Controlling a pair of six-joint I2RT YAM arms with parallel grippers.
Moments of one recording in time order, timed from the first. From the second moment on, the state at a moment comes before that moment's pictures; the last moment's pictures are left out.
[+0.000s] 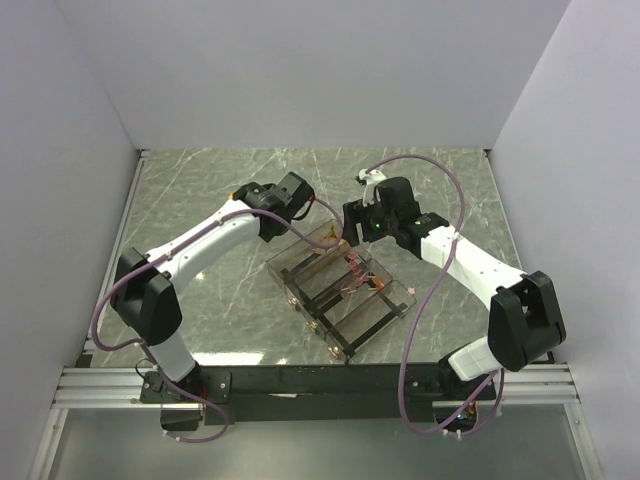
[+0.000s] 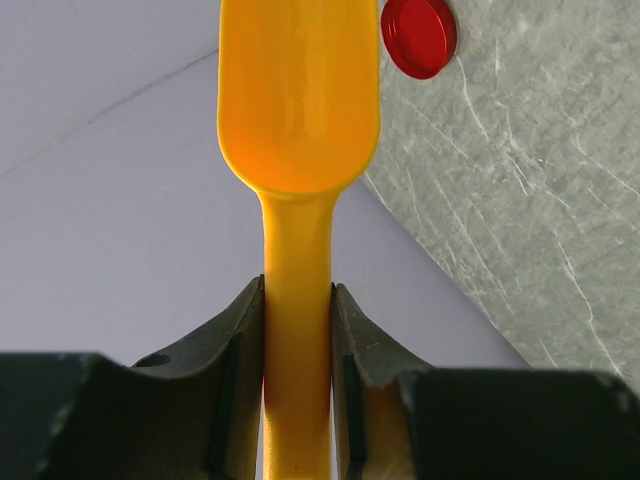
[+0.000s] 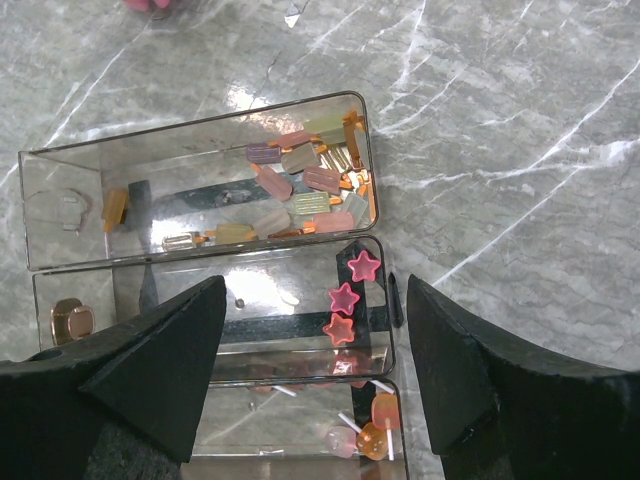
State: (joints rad) left arm -0.71 1.69 1.53 -1.05 -0.84 0.67; right arm 0.47 1.46 1.04 -0.26 -0.18 0.11
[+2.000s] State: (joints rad) left arm -0.71 1.45 1.24 -0.89 -0.08 0.42; right arm 0.48 1.91 1.33 -0.30 -0.16 -0.13
